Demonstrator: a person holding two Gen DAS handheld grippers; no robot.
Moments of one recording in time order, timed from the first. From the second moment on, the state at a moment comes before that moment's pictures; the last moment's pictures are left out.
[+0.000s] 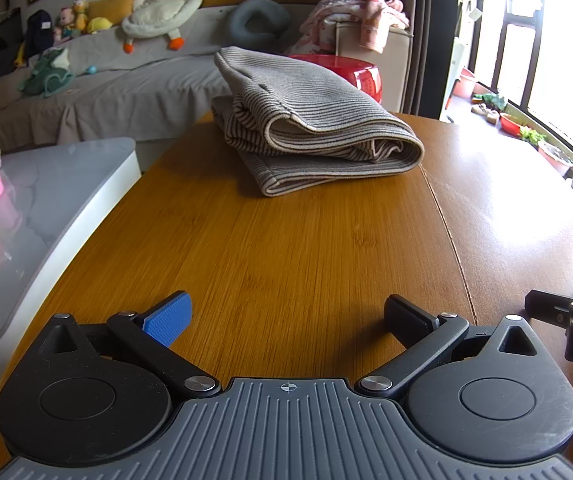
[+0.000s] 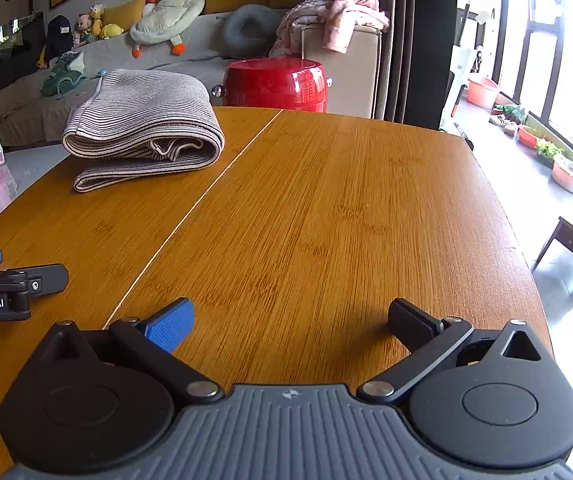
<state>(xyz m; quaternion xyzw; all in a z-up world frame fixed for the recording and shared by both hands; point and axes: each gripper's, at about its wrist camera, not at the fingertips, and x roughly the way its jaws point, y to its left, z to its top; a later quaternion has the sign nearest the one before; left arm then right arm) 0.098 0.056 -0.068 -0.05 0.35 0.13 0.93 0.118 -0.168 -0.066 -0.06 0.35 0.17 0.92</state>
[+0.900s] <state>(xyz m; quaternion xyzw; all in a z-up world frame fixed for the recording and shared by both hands) 0.100 0.055 -0.068 -0.05 0.35 0.13 0.93 0.115 -0.168 -0.066 -0.06 0.35 0.17 0.92</state>
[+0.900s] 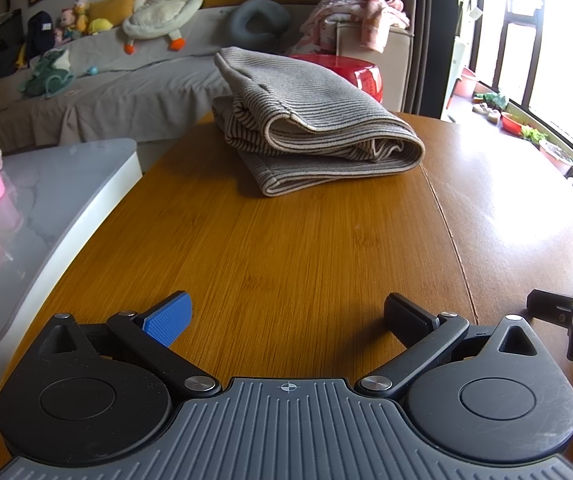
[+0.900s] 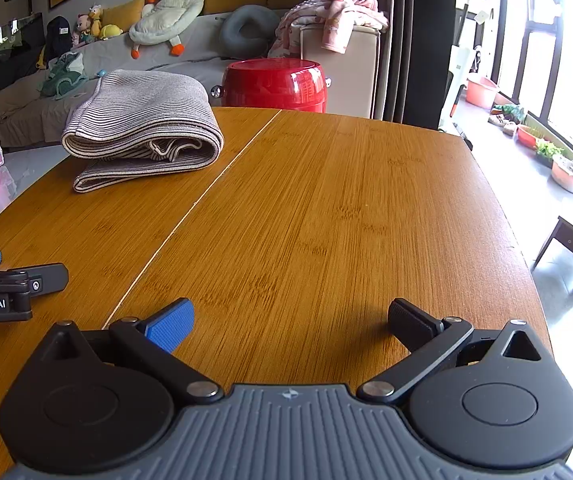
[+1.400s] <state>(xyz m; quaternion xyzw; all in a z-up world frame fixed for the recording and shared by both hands) 0.102 0.056 -0.068 -0.05 0.35 0.13 0.93 0.116 -0.168 -0.066 -0.06 0.35 0.17 0.92</state>
